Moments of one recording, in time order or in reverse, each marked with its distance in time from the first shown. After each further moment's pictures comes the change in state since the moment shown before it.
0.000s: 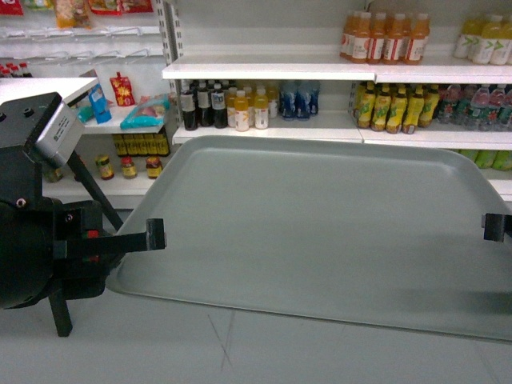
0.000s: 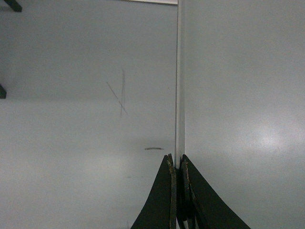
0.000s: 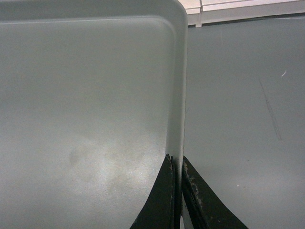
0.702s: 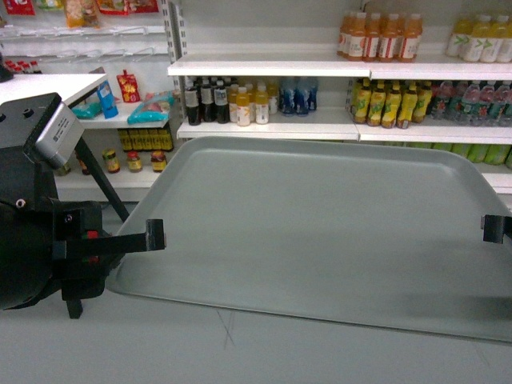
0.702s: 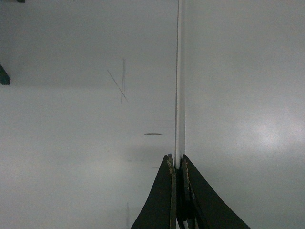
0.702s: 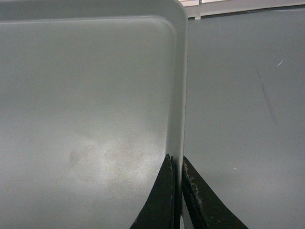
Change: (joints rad) left arm 0.000 -0.002 0.000 0.000 0.000 0.000; right arm 0.000 0.000 0.000 0.000 0.000 0.000
